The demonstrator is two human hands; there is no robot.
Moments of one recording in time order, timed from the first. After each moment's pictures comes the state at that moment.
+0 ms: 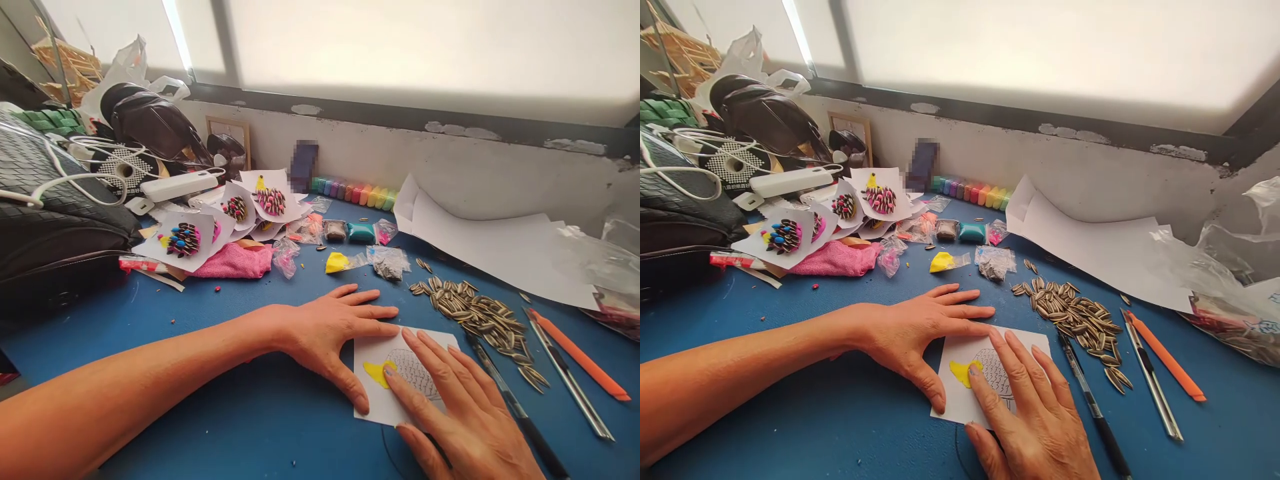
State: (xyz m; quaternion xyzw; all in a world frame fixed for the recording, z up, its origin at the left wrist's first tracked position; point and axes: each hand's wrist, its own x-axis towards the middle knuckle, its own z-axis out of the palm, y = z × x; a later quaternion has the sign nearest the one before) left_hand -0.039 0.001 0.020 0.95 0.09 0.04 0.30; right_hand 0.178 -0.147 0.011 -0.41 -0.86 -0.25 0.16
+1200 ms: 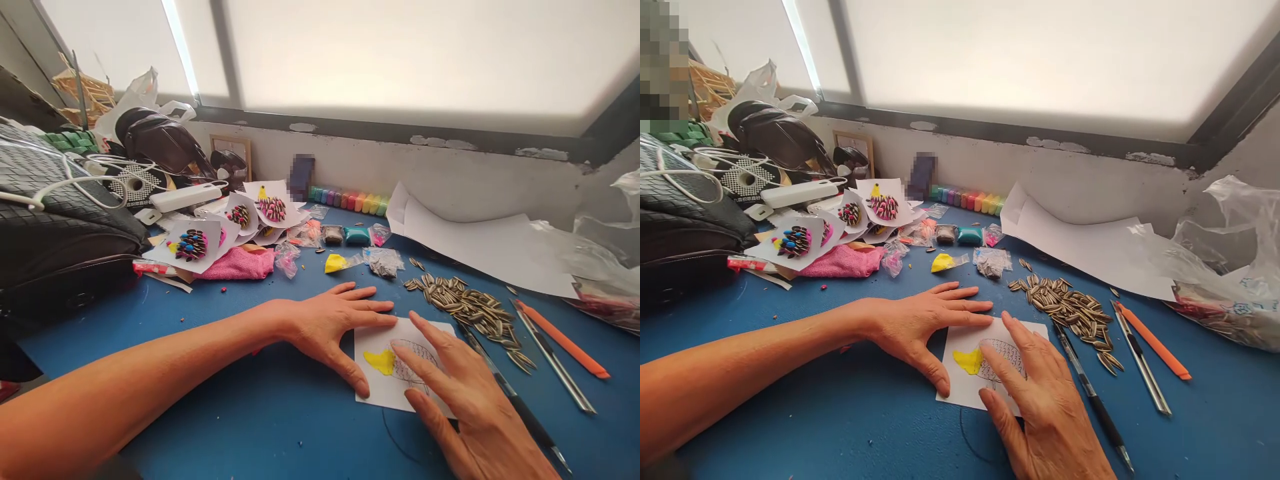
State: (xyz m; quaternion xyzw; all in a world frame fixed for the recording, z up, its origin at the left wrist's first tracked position) left_hand -0.041 -0.005 0.022 0.96 0.10 0.03 0.27; right_hand 0.176 -0.154 0.005 -0.50 -0.82 -0.21 0.19
